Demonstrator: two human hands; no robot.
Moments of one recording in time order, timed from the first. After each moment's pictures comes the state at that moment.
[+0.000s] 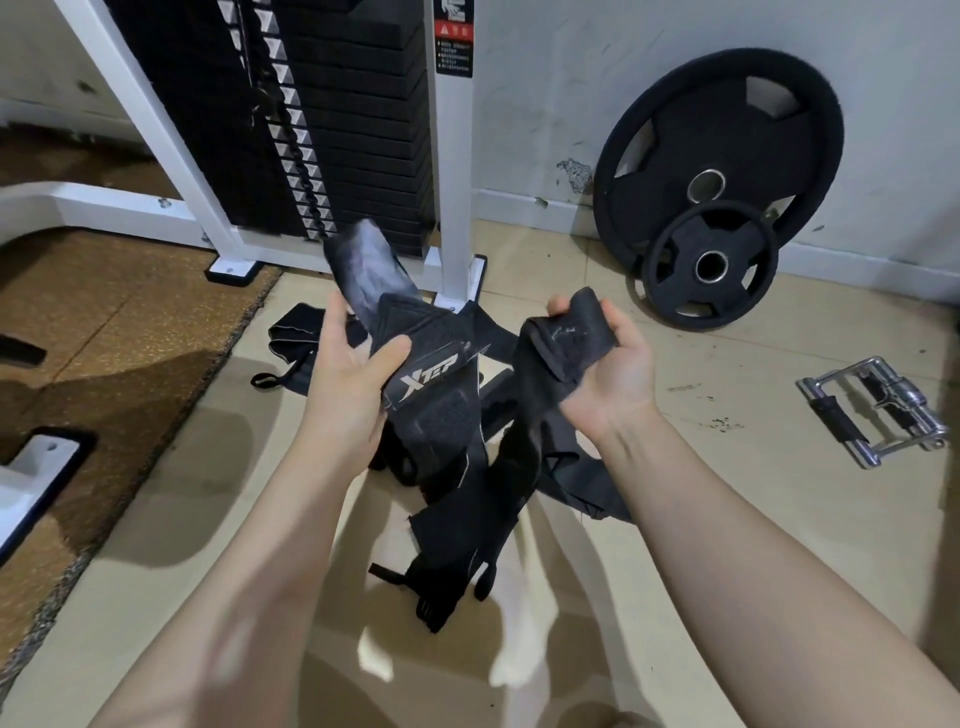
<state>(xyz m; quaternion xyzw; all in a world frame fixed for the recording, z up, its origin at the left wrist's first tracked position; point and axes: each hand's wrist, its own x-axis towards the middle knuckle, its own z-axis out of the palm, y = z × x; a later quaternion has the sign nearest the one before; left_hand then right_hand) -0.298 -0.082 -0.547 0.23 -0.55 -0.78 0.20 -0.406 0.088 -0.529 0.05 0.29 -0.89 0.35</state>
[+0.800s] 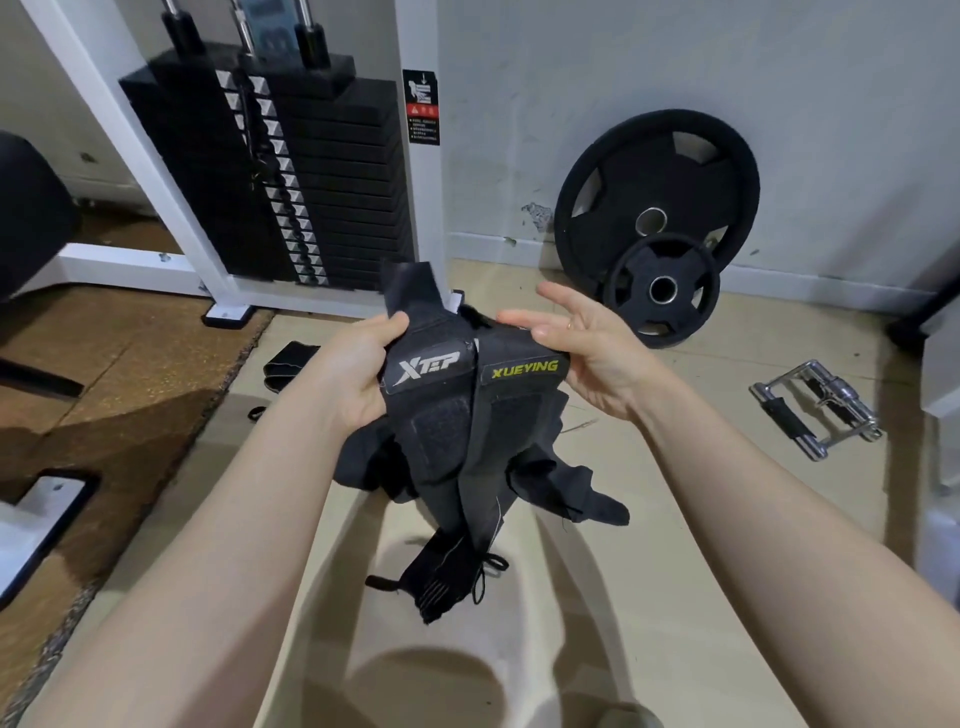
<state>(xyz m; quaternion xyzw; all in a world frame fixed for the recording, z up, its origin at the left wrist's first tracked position) -0.308 -0.067 -0.475 0.27 -0.49 -0.83 0.04 -0.406 0.128 -0.477 -0.15 0.55 -0.75 0.34</state>
